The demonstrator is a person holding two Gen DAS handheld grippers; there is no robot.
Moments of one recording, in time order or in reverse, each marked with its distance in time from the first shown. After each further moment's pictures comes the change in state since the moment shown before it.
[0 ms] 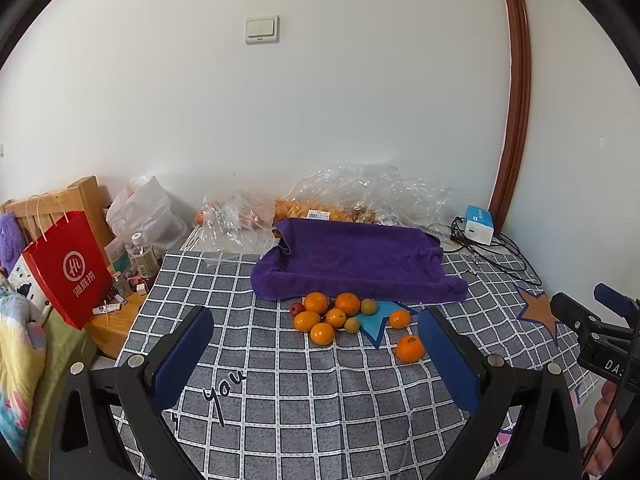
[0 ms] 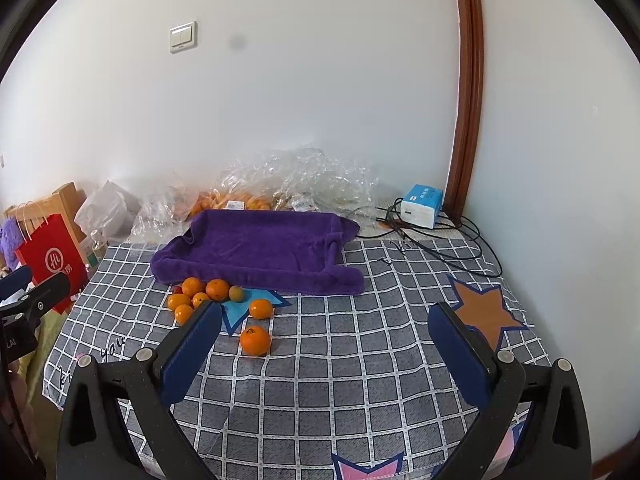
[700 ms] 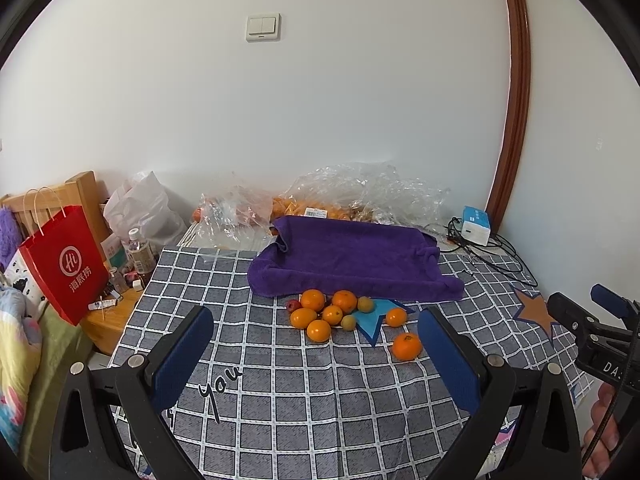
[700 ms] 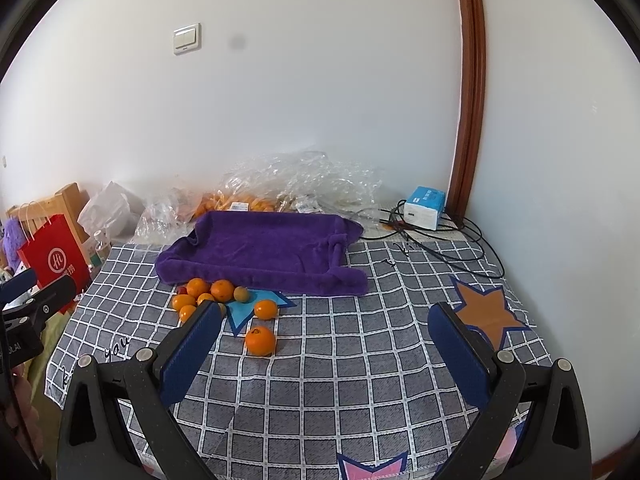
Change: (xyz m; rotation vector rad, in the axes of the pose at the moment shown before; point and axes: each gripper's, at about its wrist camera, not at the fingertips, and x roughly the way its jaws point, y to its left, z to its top) left arm -0.002 0.002 -0.001 -0.016 0.004 -0.016; right arm -0.005 0.005 -0.001 -0.004 -0.008 0.007
